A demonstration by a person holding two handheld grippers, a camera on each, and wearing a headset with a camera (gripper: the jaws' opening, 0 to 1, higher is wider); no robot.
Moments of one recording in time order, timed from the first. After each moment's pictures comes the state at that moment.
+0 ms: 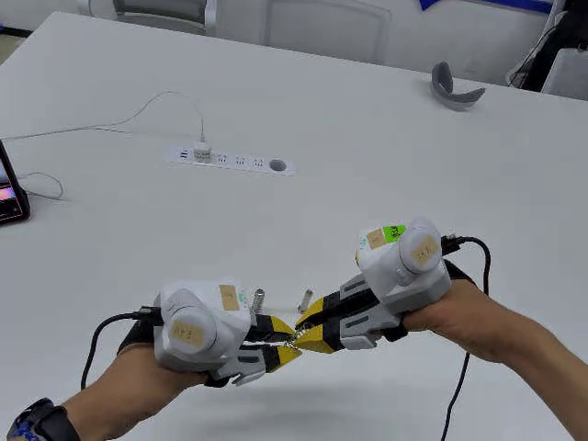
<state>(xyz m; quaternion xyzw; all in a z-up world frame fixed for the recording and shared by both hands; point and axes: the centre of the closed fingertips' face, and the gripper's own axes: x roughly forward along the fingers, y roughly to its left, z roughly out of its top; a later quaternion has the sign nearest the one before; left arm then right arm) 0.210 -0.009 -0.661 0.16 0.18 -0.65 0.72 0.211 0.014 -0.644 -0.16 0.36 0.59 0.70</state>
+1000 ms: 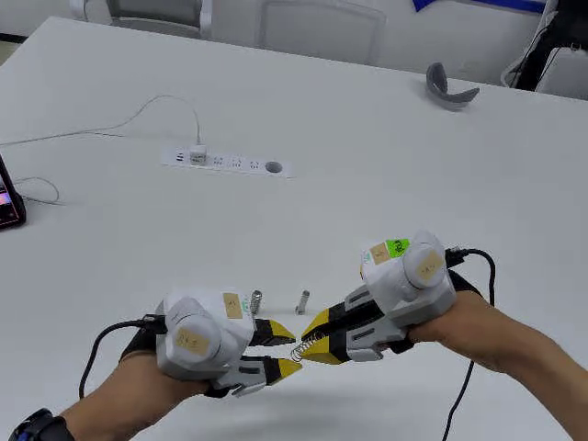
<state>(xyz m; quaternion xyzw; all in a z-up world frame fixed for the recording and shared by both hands) 0.201 -0.008 -0.671 0.16 0.19 -0.65 0.72 0.199 -0.003 -0.651 -0.16 0.36 0.58 0.71</state>
